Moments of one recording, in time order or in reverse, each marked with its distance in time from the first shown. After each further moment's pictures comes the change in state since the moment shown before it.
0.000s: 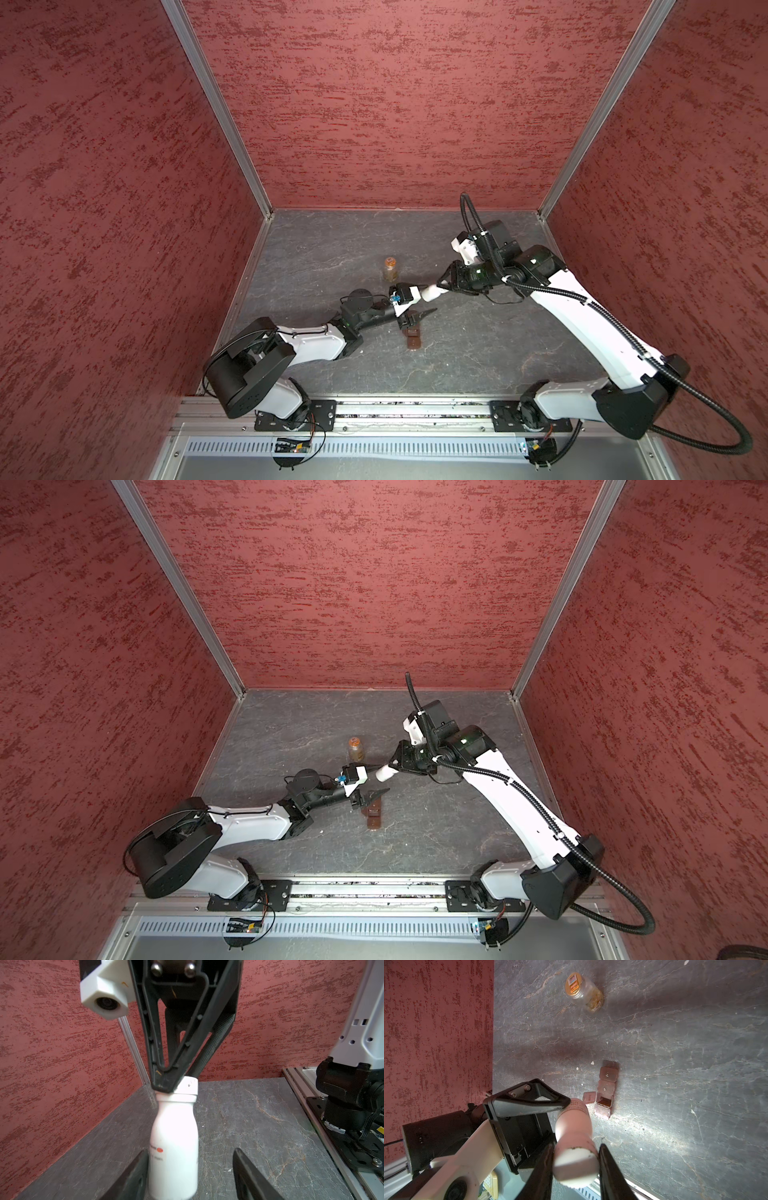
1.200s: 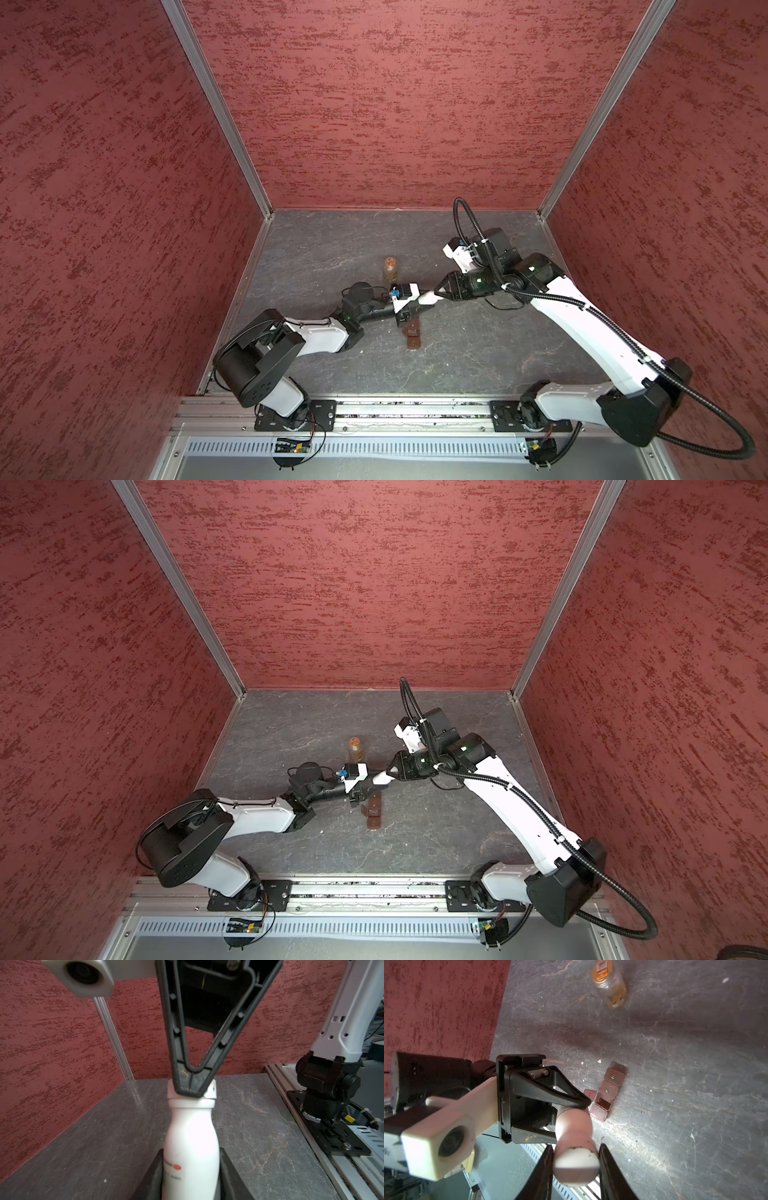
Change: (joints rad) left arm 0.080 0.064 0.026 0.009 0.187 -0.055; right arm 0.004 -0.063 -0.130 0.094 -0.085 -0.275
